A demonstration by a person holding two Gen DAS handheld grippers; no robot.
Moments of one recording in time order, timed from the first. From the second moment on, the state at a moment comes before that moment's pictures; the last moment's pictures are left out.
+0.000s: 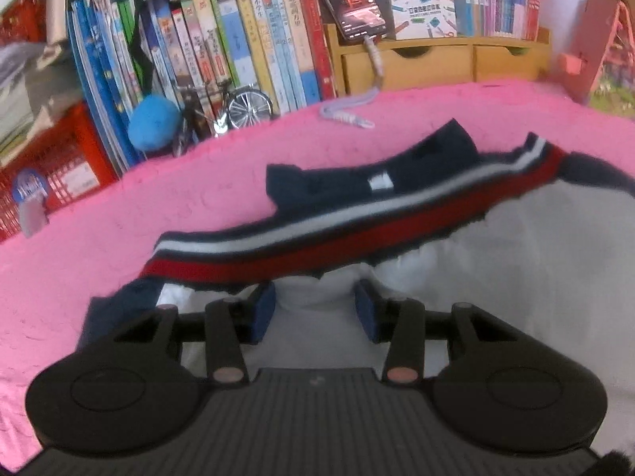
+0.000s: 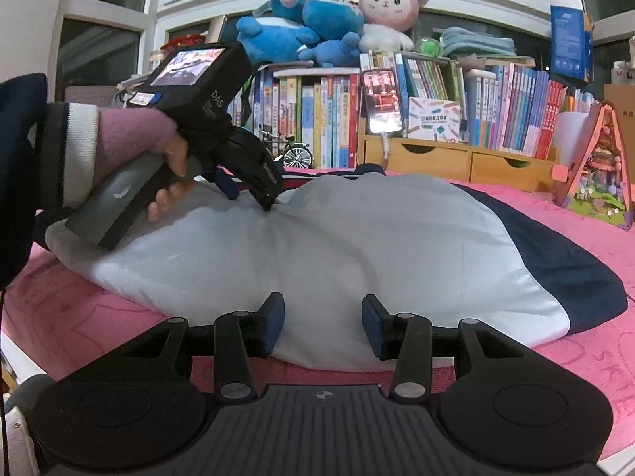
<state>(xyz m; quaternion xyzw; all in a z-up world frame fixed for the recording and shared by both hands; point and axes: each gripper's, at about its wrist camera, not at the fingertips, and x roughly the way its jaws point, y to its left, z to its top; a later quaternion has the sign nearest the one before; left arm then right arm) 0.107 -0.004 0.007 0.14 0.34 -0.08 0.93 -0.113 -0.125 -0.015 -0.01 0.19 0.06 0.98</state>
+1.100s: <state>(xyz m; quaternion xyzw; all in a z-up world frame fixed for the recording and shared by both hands) 0.155 -0.040 0.004 0.06 0.34 -0.10 0.93 -0.119 -0.083 -0.015 0.00 0.18 0.09 0.98</state>
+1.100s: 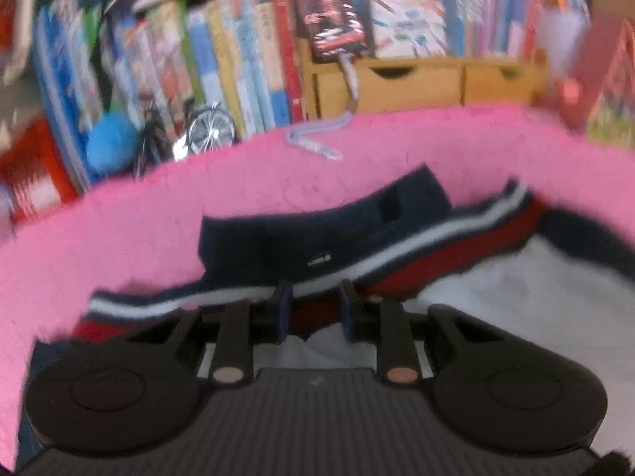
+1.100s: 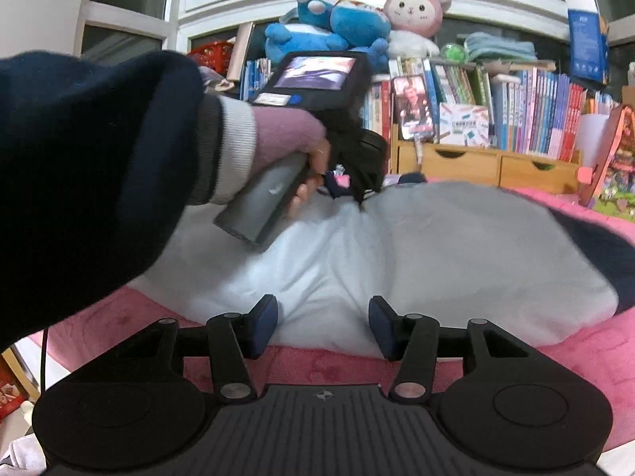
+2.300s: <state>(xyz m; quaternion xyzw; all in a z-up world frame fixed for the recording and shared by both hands) 0.155 -0.062 -0.001 0.08 0.38 -0.12 0.92 -0.121 -0.081 -0.015 0.02 0.21 0.06 0.98</state>
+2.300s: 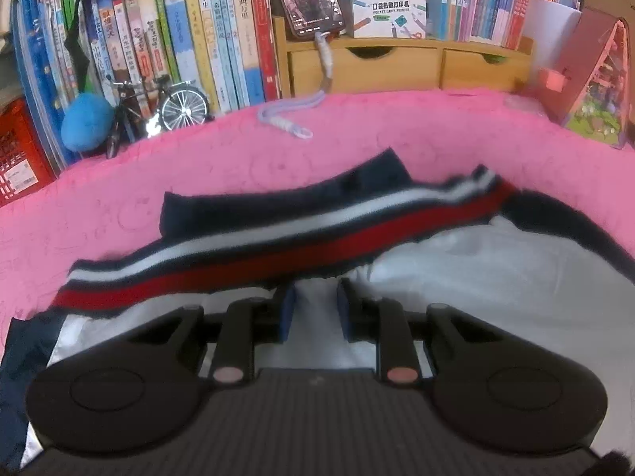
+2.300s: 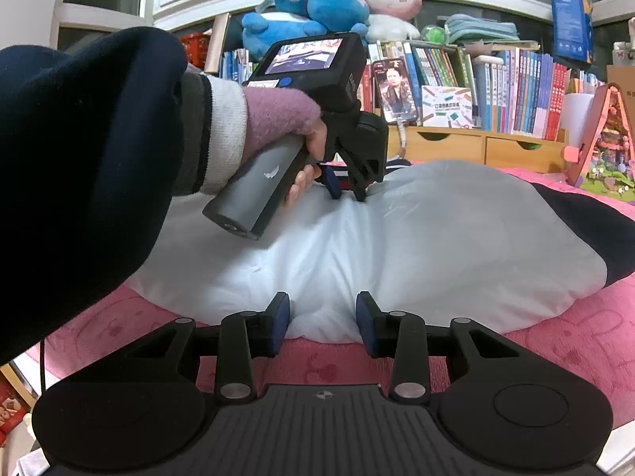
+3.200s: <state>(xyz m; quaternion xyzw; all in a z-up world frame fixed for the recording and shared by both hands) 0.093 -0.067 -0.005 0.10 0.41 -0.14 0.90 -0.115 -0.077 -0.013 0.02 0.22 0.06 0.97</state>
